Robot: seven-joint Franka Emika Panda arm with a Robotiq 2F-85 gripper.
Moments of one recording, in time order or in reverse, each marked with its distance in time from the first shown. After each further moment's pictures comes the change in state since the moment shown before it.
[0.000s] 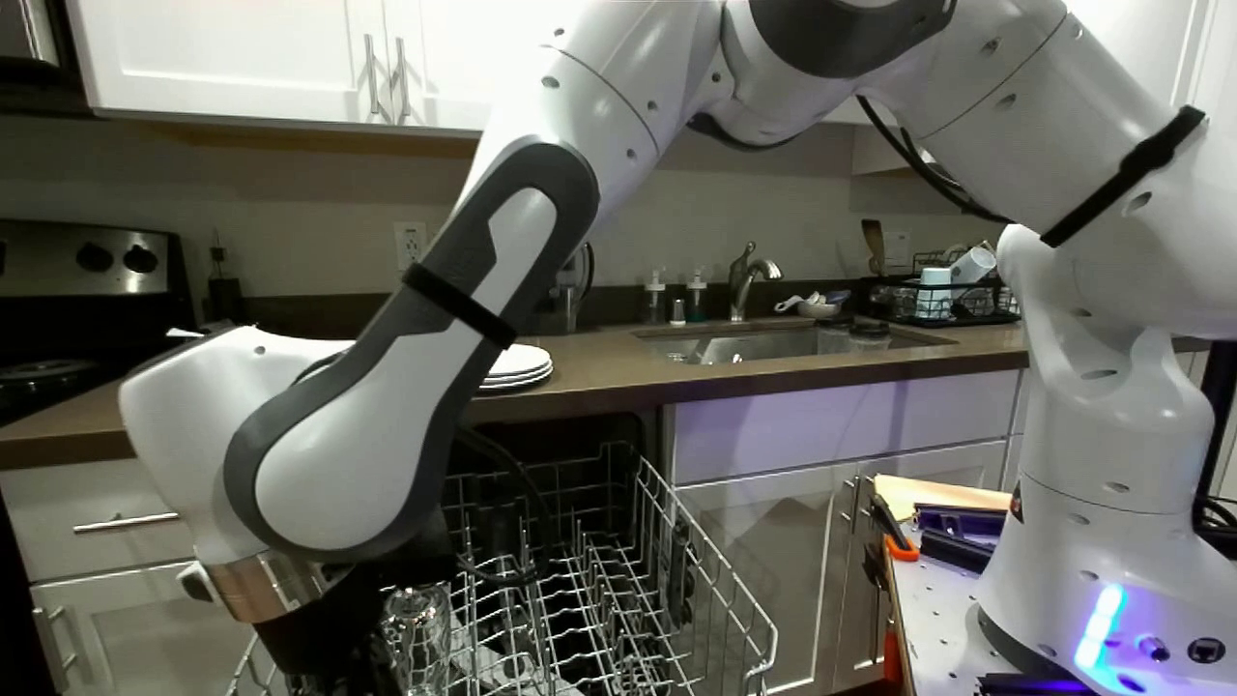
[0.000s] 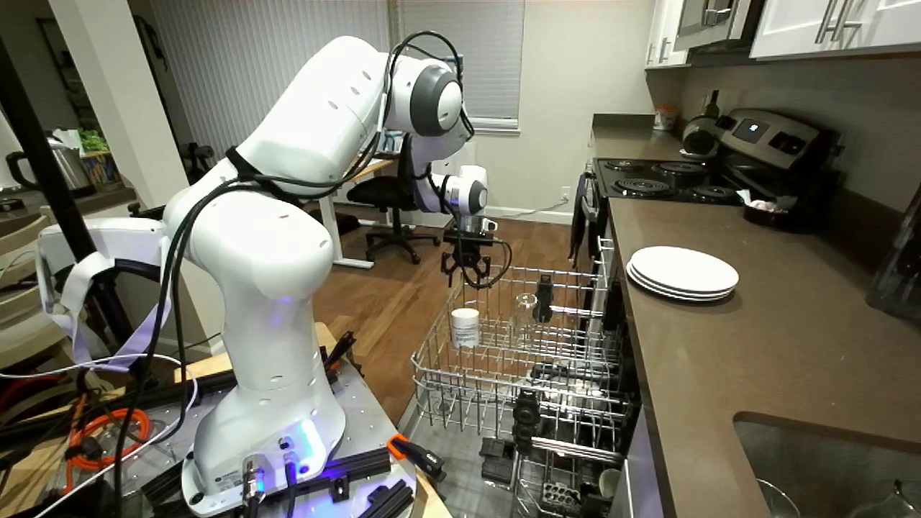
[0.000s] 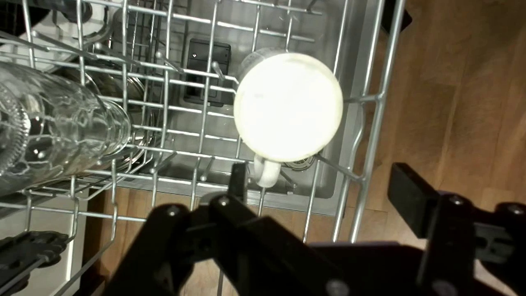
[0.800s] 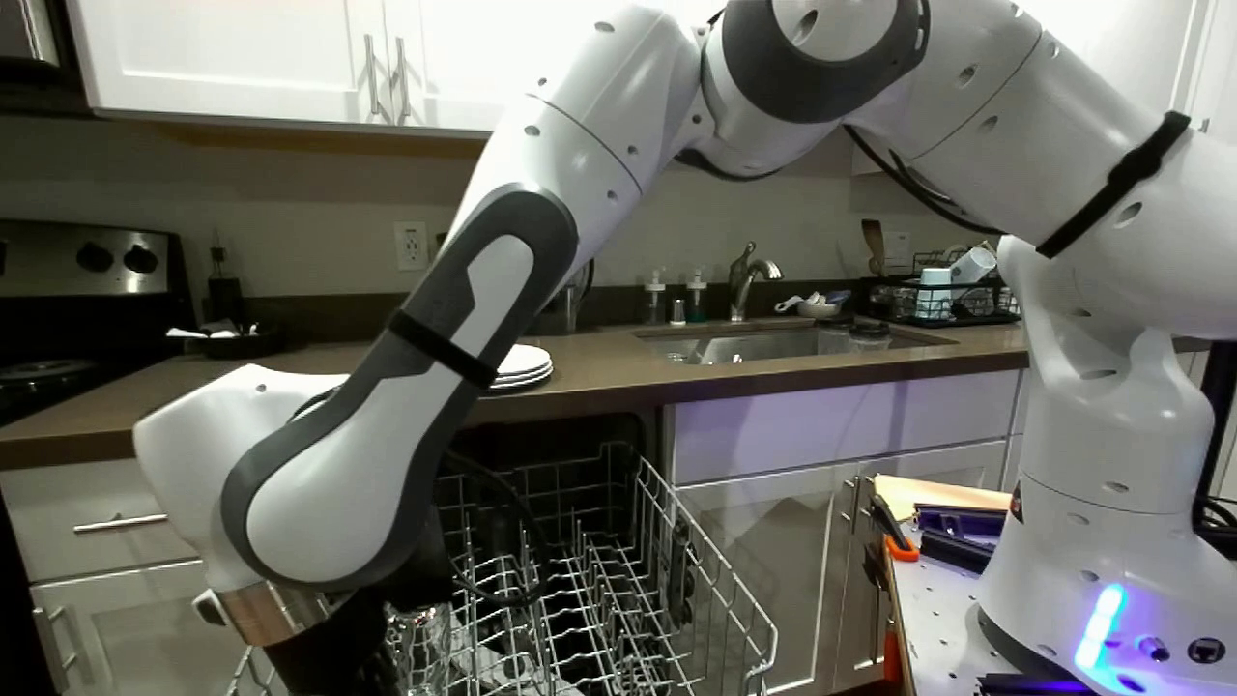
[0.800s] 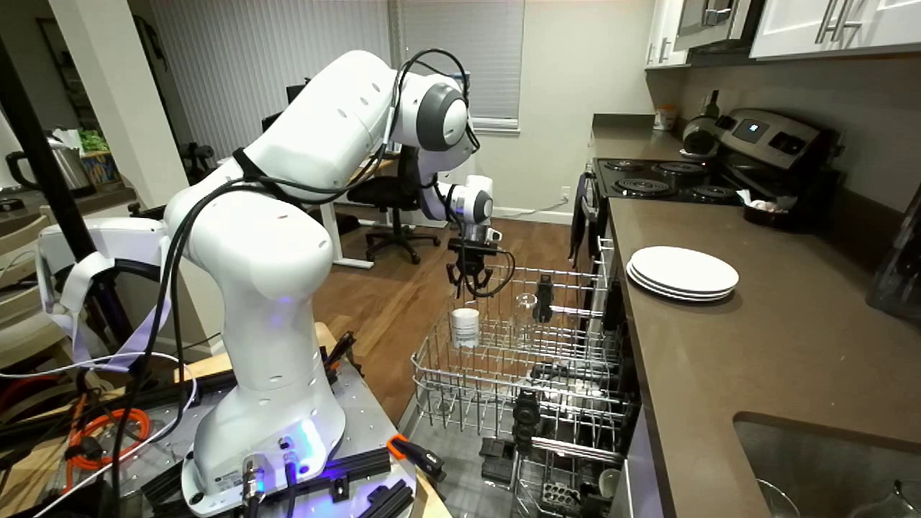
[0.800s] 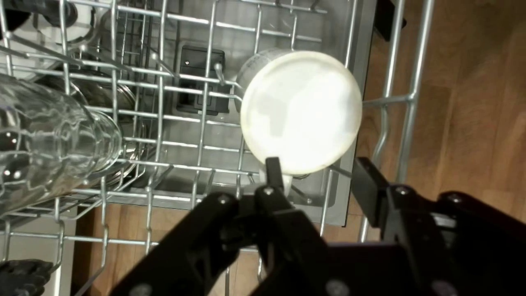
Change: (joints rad) arm -0.010 0.082 -0.007 0.073 0.021 -0.023 -0.017
